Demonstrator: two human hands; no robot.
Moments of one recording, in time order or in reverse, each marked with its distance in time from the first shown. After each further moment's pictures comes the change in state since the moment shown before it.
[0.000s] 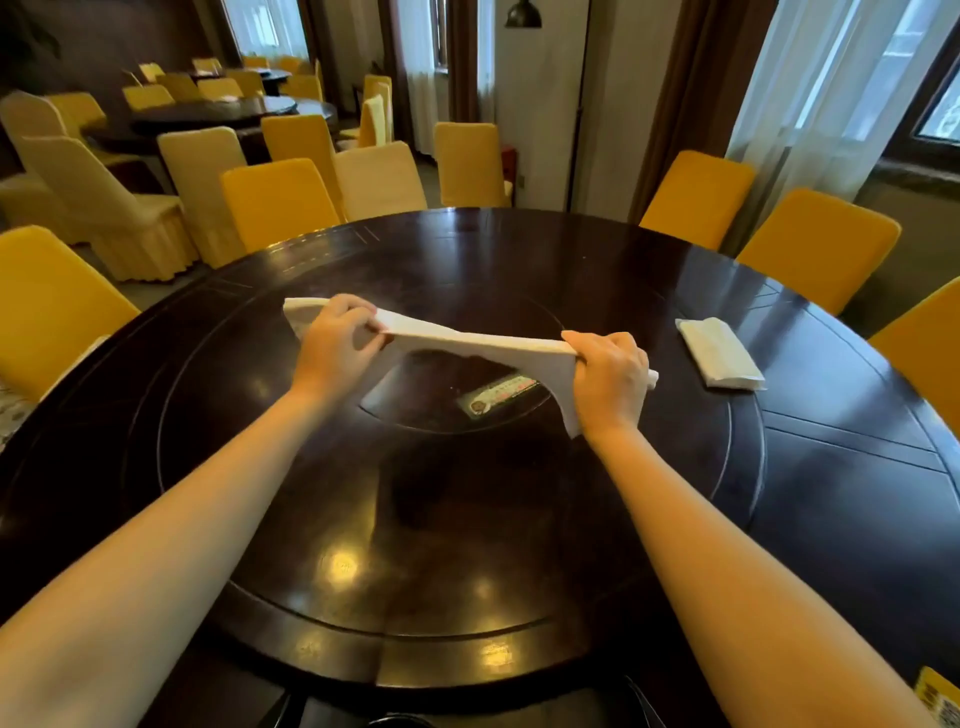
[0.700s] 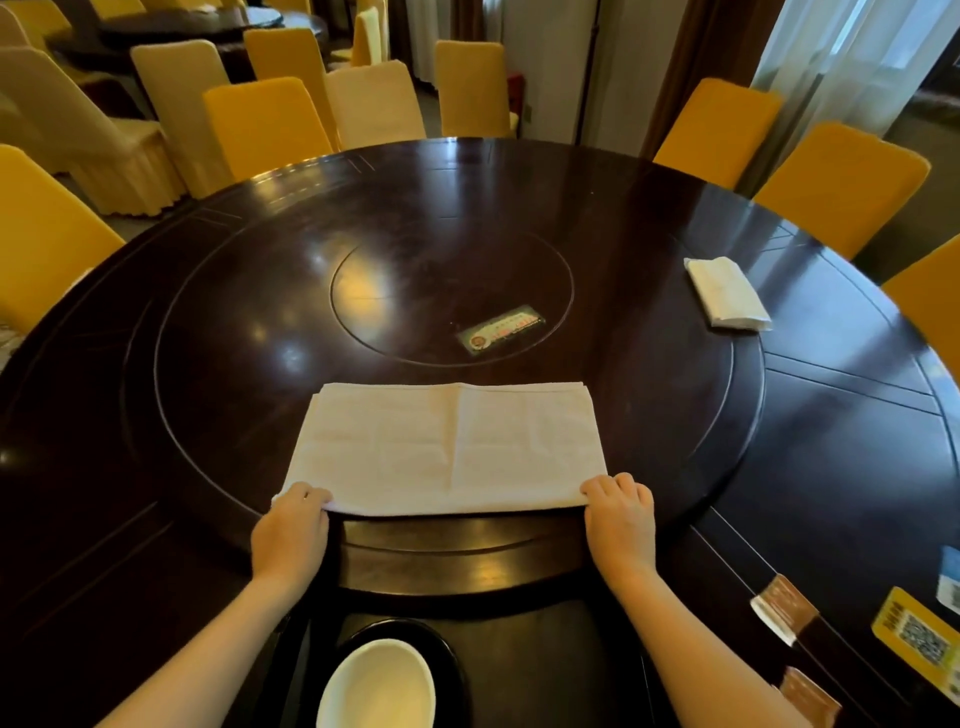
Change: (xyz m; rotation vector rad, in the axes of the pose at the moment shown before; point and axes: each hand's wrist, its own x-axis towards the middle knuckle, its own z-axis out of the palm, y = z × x) left_hand -0.260 -0.055 0.036 0.315 -0.404 -0.486; right_hand -0.202 0.094 0.004 -0.444 -0.471 -0.076
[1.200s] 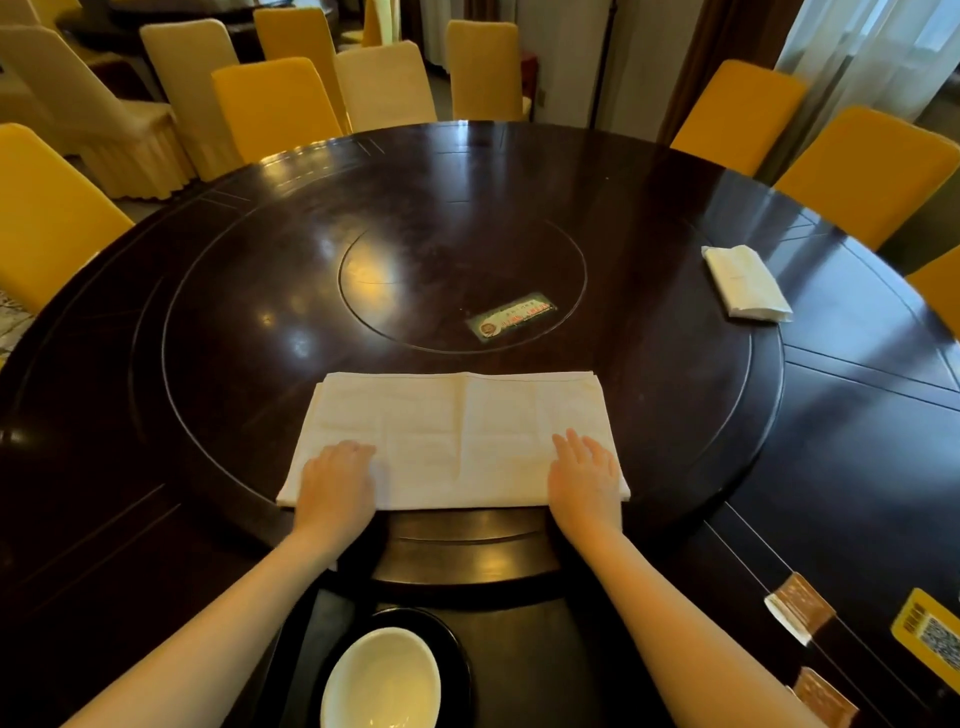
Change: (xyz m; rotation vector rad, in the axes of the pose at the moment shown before) left_hand 0.021 0.039 -0.001 0.084 -0.060 0.156; right_hand 0.031 -0.038 0.015 0.113 -0.211 0.012
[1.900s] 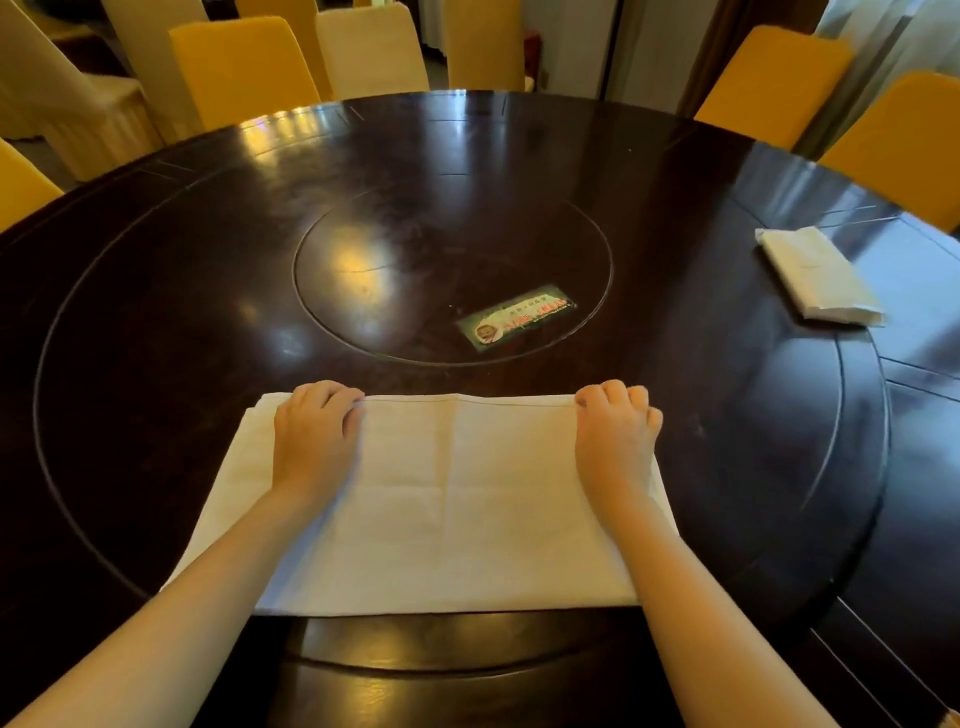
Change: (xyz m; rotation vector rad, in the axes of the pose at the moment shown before) left_hand 0.144 -0.008 0.065 -0.154 0.380 0.058; right_hand 0.136 0.015 0.028 -0.002 0.278 0.077
